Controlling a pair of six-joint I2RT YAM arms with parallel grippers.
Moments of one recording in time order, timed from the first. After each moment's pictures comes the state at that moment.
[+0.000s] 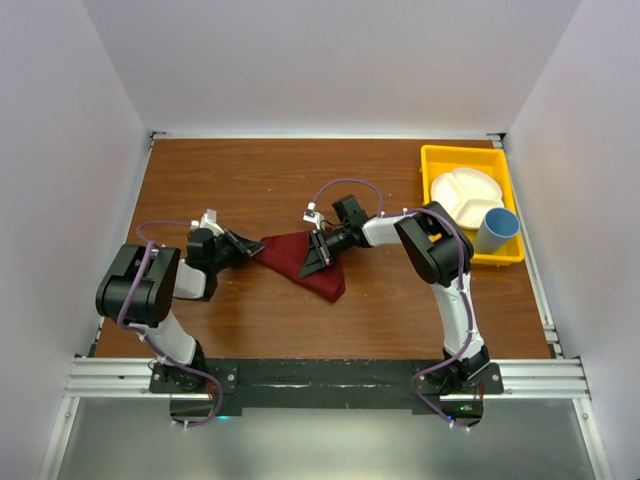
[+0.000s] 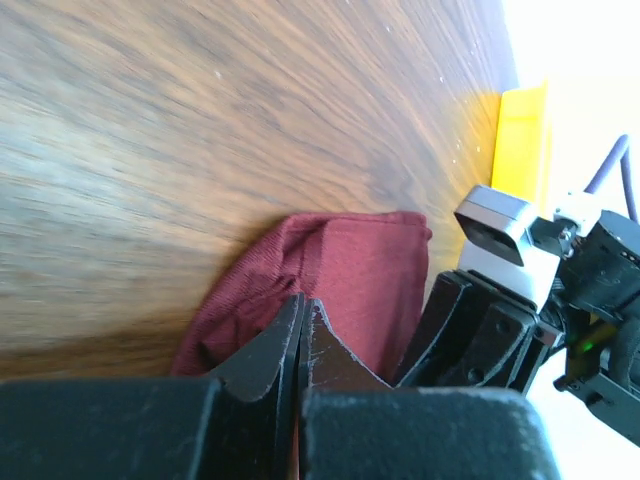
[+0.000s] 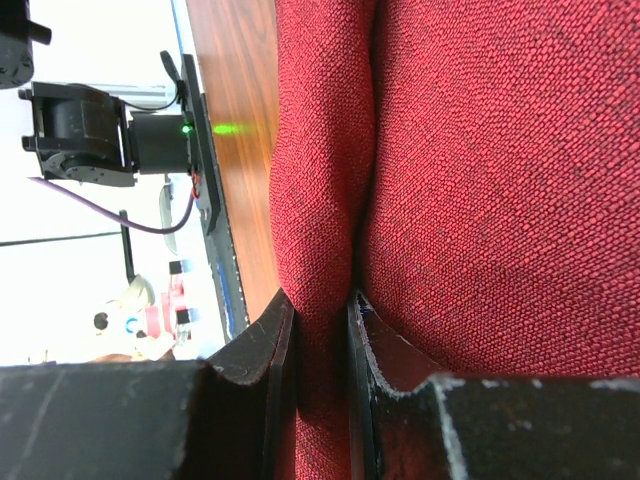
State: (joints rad) left arm -0.09 1.68 0.35 0.87 0.39 -0.98; right arm 0.58 2.22 1.27 -0.01 -1.09 0.38
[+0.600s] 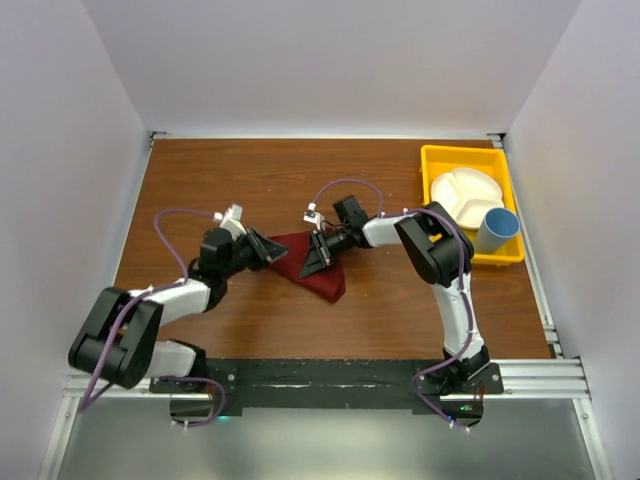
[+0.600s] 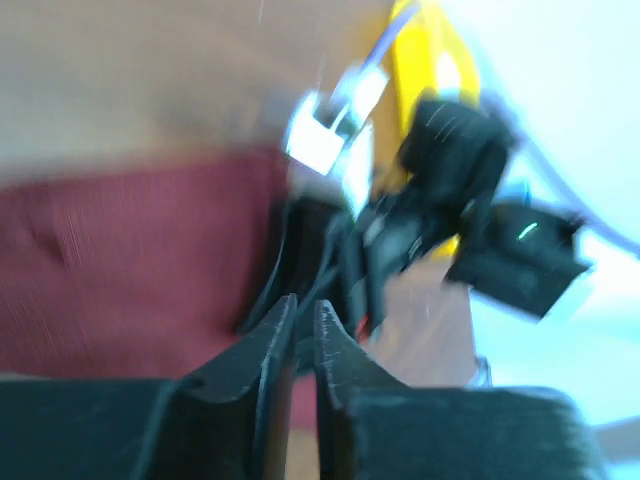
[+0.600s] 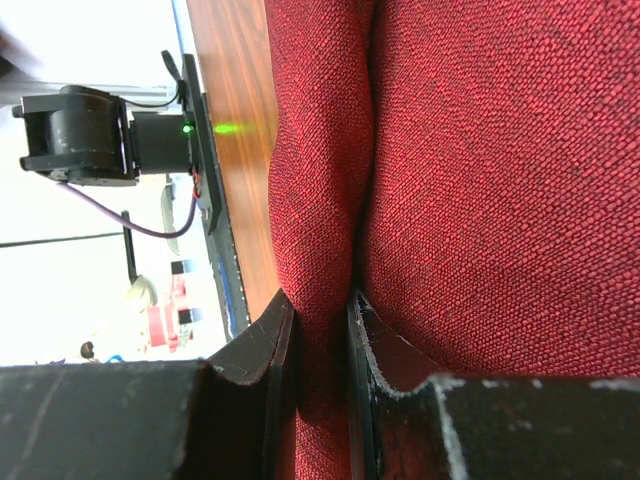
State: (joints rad) left arm -0.30 1.28 0.39 0.56 0.35 -0.92; right arm 0.58 2.22 1.26 -0.01 -1.09 0.38
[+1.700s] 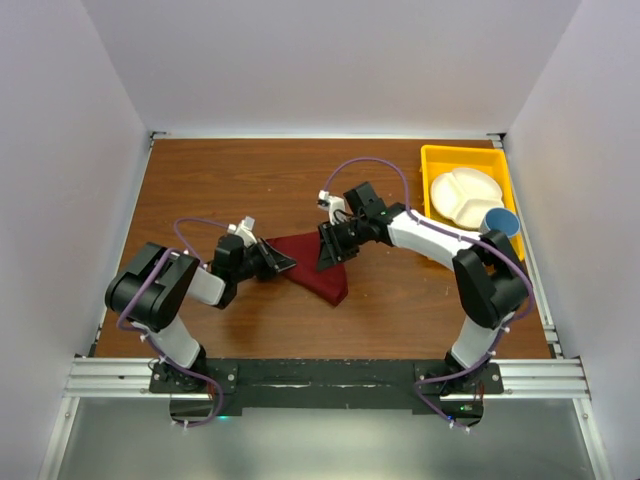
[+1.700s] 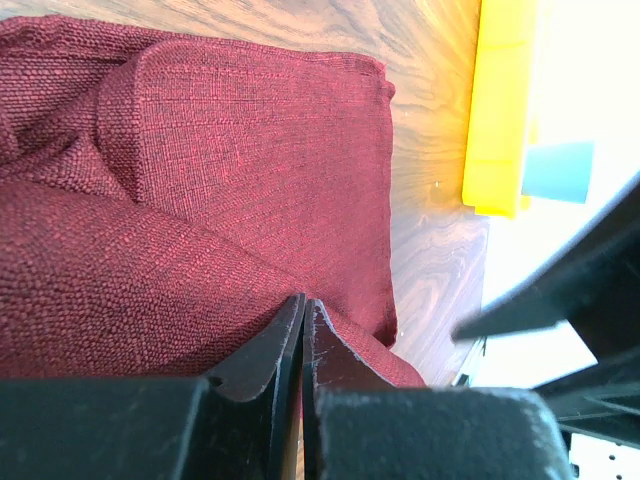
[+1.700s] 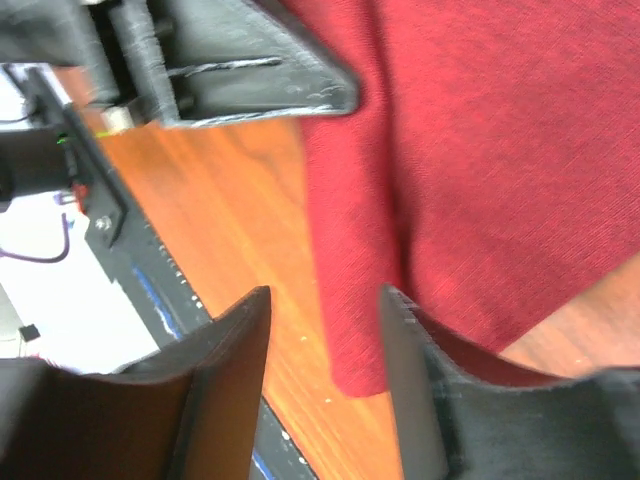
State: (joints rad) left arm -0.35 1.68 0.35 0.86 0.42 -1.01; right arm 0.62 1.78 1.21 -0.43 -0.60 0.23
